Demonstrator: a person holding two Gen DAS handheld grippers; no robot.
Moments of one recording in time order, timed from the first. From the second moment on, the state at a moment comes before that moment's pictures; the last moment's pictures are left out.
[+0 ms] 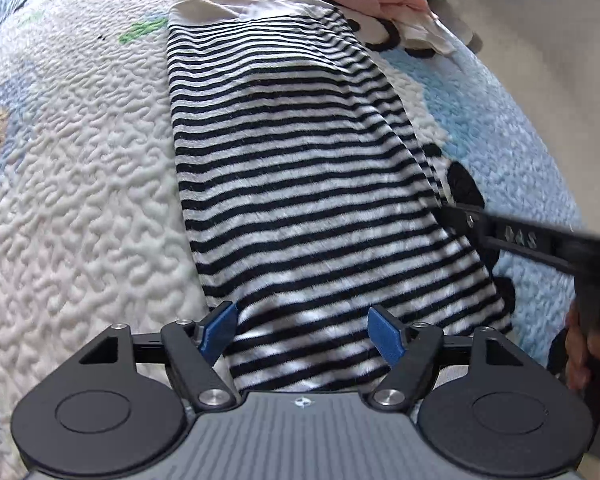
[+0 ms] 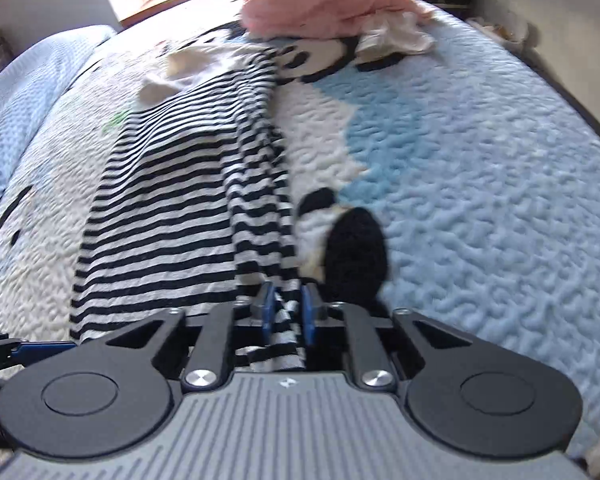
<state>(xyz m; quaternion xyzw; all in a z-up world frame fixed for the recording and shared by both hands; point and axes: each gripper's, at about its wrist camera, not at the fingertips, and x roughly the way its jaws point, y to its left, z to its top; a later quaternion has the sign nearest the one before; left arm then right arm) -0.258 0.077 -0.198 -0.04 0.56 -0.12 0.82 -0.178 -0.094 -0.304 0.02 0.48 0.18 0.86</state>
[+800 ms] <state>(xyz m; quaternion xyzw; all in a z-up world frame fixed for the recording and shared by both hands) -0.251 0.082 -0.200 -0.04 0.57 -0.16 0.80 -0.184 -0.082 -0.297 -0.05 0.51 0.09 0.85</state>
